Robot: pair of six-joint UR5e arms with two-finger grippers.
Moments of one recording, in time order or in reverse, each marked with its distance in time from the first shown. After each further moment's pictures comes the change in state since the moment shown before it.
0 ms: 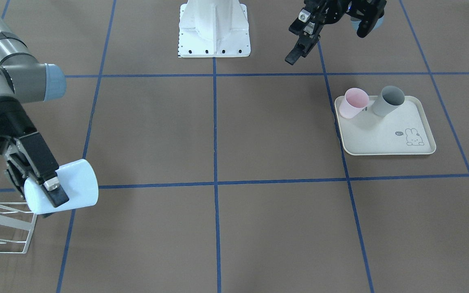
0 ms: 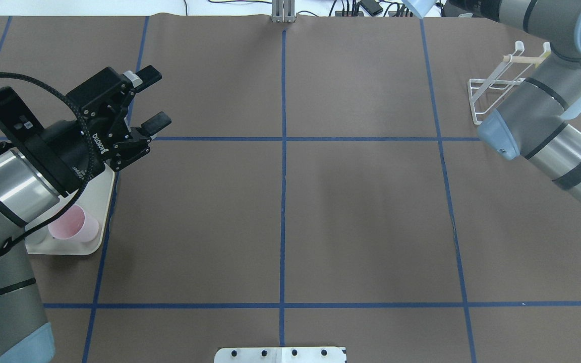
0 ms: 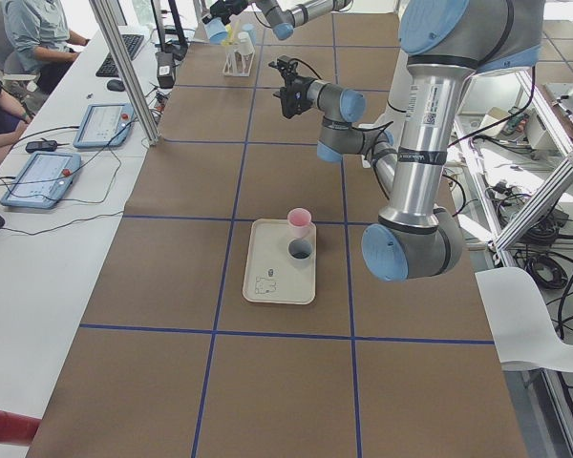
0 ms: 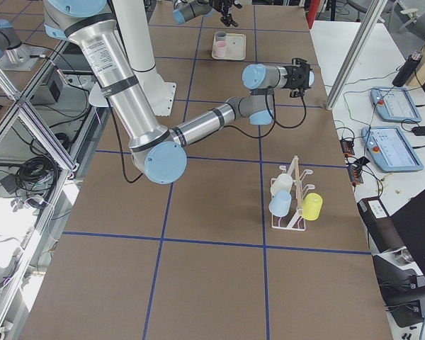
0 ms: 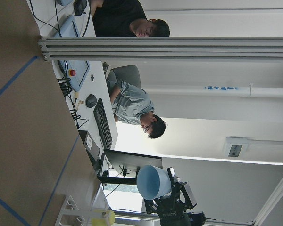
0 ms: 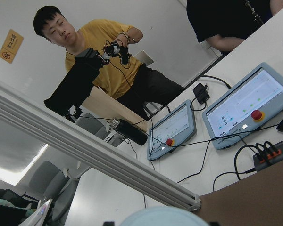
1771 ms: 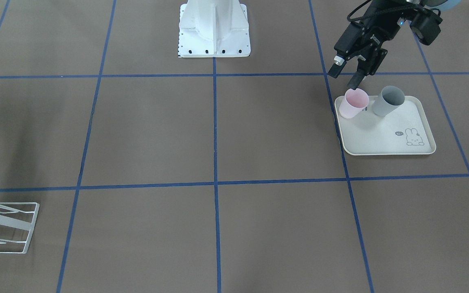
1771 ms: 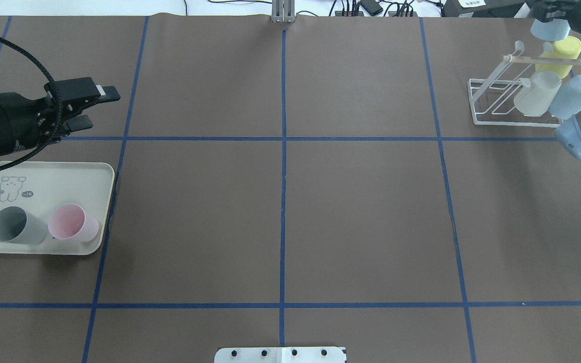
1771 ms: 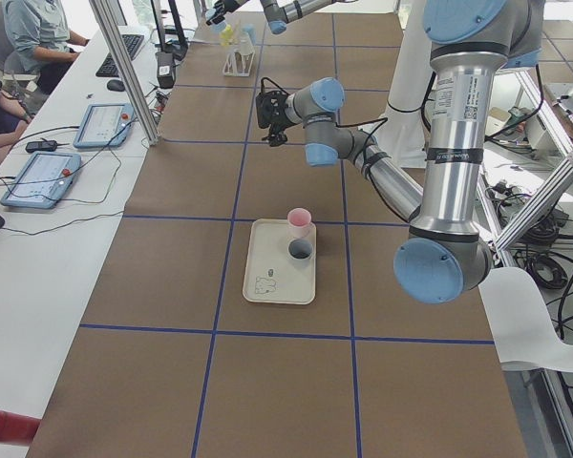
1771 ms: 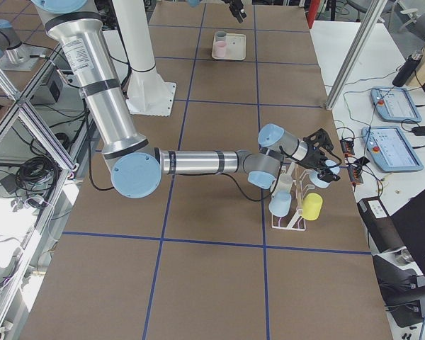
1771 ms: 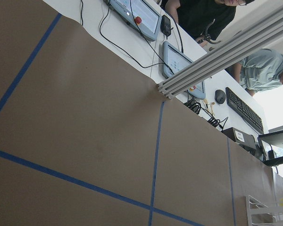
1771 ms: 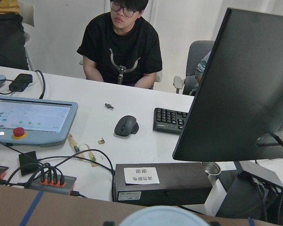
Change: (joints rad) left arm -0.276 0.112 -0.096 0.464 -0.496 0.303; right arm 0.153 -0.123 -0.316 0.006 -0.103 -0.813
